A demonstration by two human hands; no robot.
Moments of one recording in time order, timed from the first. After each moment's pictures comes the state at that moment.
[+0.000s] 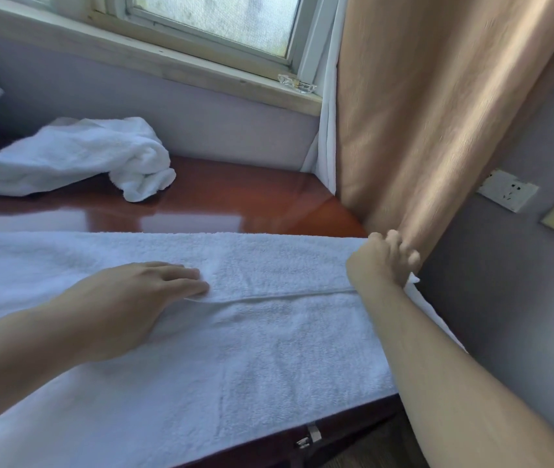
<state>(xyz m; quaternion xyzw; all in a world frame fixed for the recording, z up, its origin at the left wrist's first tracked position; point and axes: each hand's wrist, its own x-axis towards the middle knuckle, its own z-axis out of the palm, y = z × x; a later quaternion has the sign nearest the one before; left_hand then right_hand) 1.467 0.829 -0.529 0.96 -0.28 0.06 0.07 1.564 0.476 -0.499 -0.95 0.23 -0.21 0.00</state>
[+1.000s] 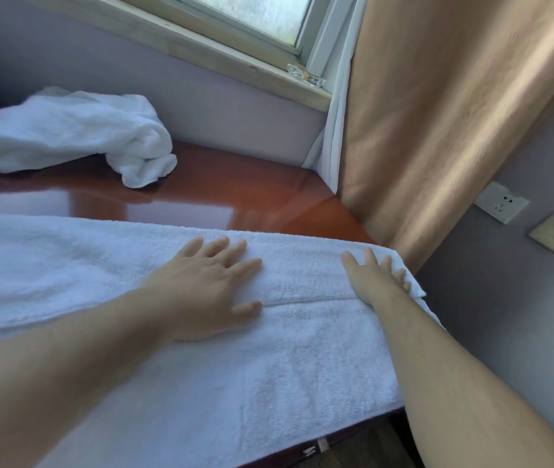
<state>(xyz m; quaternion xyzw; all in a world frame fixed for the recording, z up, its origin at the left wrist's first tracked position) 1.513 0.767 -0.548 0.96 -0.27 0.05 0.10 1.573 0.462 -0.514 -0.95 0.29 0.08 0.09</state>
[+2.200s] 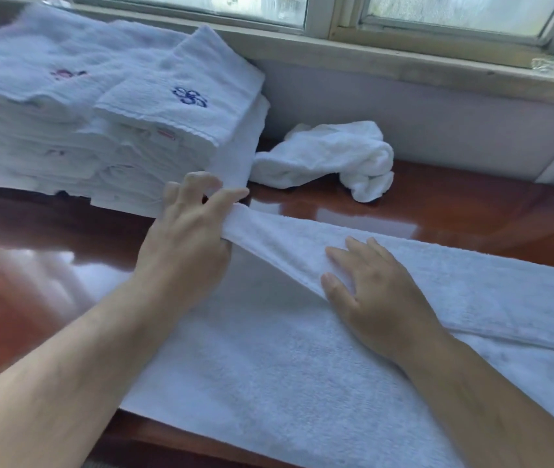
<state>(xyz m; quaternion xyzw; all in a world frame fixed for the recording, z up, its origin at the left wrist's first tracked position) 1.392 0.997 -0.515 0.93 0.12 0.30 0.18 1.473 0.759 -0.529 -0.94 -0.30 0.00 0.16</state>
